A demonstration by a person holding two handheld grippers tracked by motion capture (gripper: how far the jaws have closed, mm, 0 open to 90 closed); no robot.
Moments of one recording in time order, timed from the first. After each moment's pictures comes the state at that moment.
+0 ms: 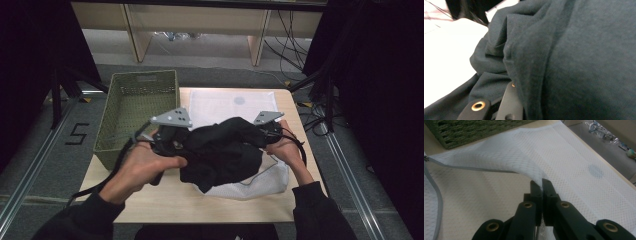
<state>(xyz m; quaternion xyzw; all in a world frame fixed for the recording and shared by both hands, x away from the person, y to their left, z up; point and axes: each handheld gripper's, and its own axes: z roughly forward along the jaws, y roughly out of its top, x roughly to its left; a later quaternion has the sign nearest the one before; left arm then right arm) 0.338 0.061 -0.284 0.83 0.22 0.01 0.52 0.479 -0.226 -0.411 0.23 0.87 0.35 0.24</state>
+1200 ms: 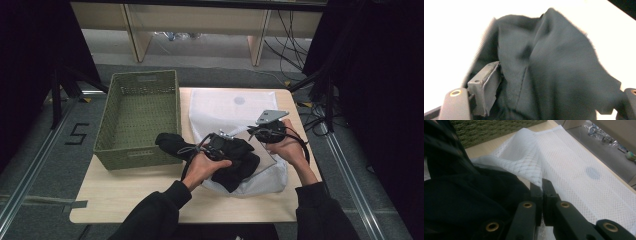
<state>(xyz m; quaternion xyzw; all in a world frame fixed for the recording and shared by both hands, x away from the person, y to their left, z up) 0.438 -0.023 -0.445 0.84 0.36 0.06 0.39 0.476 -0.233 -0.404 0.23 0.87 0.37 0.24</state>
